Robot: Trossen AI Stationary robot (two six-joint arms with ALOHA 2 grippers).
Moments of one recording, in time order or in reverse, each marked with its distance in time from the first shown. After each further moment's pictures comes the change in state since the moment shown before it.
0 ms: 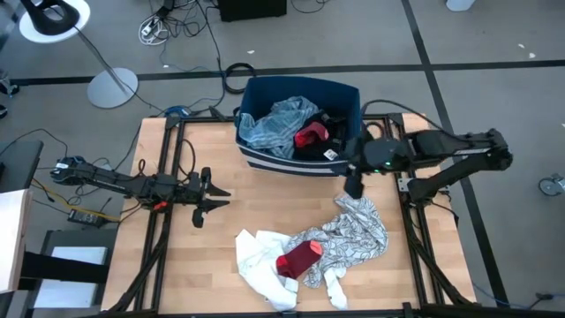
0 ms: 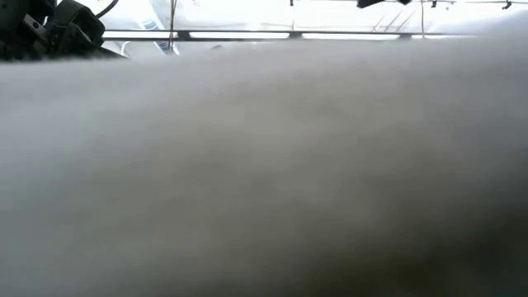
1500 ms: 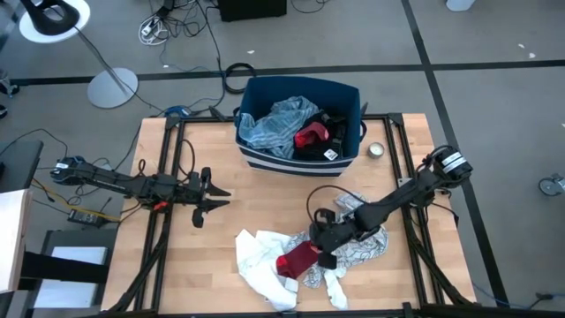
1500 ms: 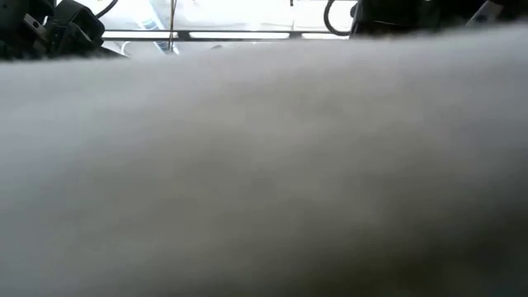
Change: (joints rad) left arm 0.000 0.000 -0.003 0.010 -0.001 -0.003; right arm 0.319 0.520 -0.426 0.717 -0.172 0.230
